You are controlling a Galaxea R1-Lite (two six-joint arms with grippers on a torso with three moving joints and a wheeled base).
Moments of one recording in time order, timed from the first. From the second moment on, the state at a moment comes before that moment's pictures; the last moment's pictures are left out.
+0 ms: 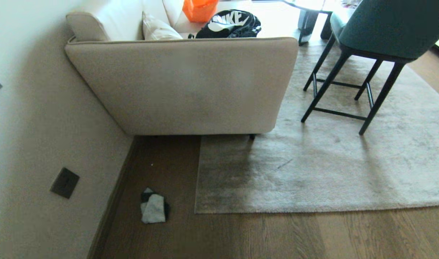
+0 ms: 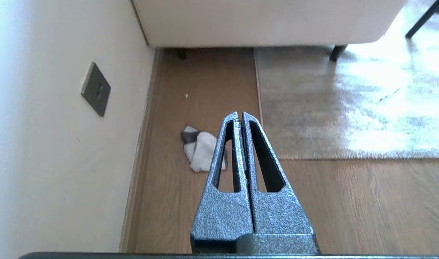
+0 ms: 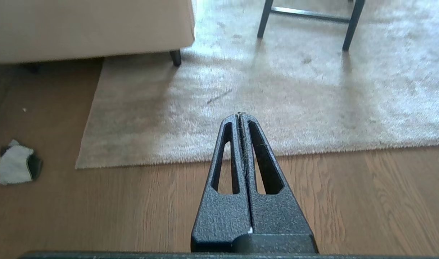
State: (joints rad) left arm 0.00 0.00 0.00 0.00 -0.01 -0.01; right arm 0.00 0.00 0.00 -0.01 -0.04 0.04
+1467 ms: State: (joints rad) left arm 0.00 0.00 0.00 0.00 -0.01 -0.01; right arm 0.00 0.00 0.00 -0.01 -0.04 0.04
